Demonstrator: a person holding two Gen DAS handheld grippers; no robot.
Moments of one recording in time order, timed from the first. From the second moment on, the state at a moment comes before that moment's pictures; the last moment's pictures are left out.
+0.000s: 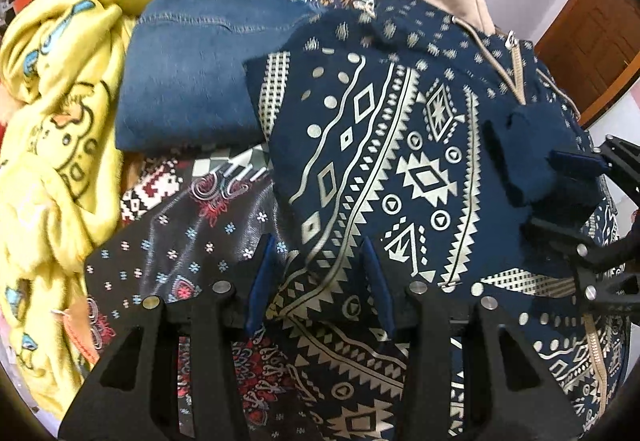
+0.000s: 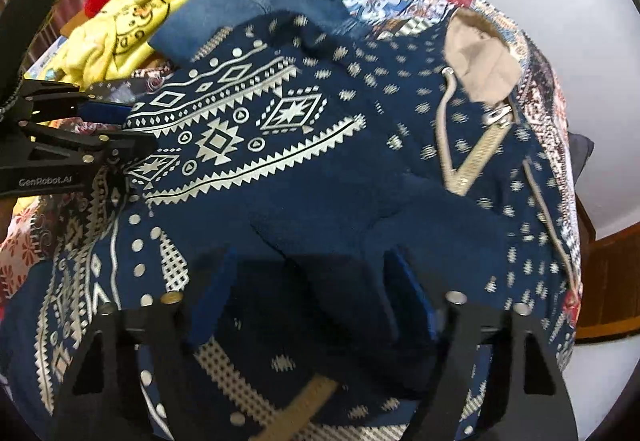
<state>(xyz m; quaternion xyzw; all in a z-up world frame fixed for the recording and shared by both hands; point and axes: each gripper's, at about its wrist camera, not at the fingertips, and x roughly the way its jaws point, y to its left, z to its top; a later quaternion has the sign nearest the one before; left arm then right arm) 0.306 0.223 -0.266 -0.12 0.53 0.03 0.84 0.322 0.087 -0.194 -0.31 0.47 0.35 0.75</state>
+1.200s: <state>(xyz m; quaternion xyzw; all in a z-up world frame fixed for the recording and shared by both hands) 0.340 0.147 -0.247 -0.05 0.54 0.03 0.84 0.367 -0.138 -0.149 -0.03 0.48 0.21 0.85</state>
